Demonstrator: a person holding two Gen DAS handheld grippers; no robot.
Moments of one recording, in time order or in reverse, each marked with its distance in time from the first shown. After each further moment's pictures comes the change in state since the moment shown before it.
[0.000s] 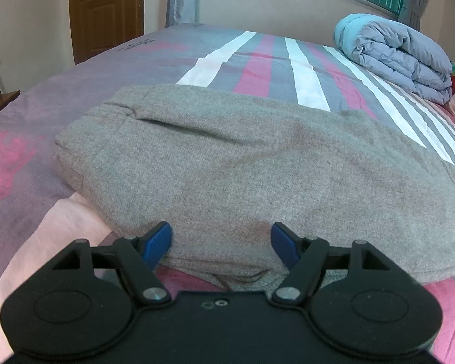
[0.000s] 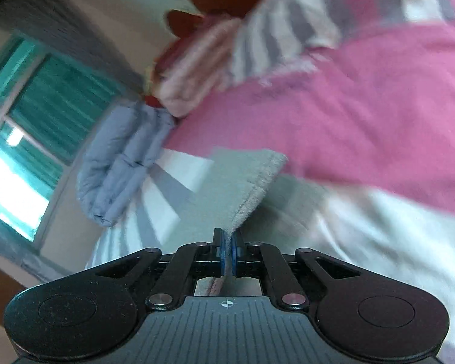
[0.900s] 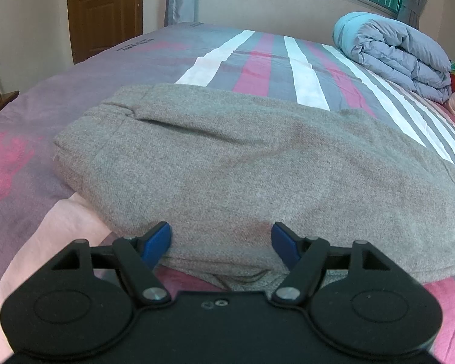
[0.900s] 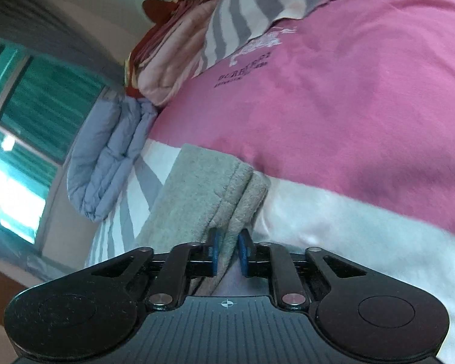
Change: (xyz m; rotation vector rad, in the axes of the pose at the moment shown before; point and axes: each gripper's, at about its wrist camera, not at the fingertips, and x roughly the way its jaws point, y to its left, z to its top) left arm 0.000 0.000 0.000 0.002 0.003 -0.005; right arm 0.017 -0.039 0.021 0.051 0.073 0.023
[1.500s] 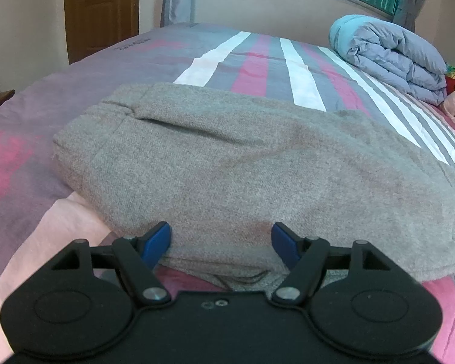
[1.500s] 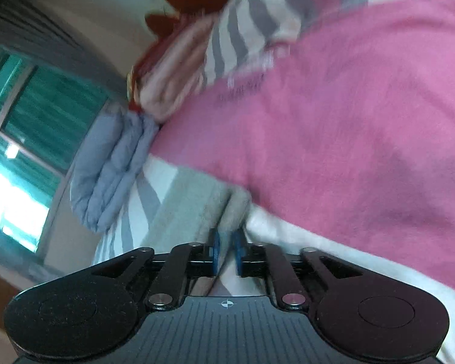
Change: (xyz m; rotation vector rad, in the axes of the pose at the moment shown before) left arm 0.002 0.007 -0.002 -0.003 -0.013 -0.026; right arm -0.027 -0.011 -0.003 0.009 -0.101 0.021
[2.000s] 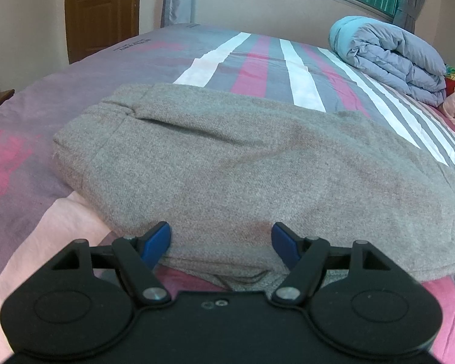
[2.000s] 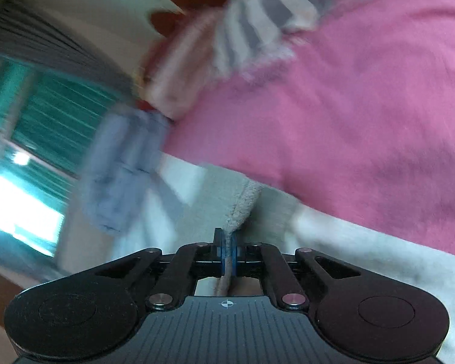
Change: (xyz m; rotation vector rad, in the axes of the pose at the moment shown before) left arm -0.002 0.001 -0.001 -0.001 0.000 -0.006; right arm 0.013 0.020 0.012 0.052 0.039 0.079
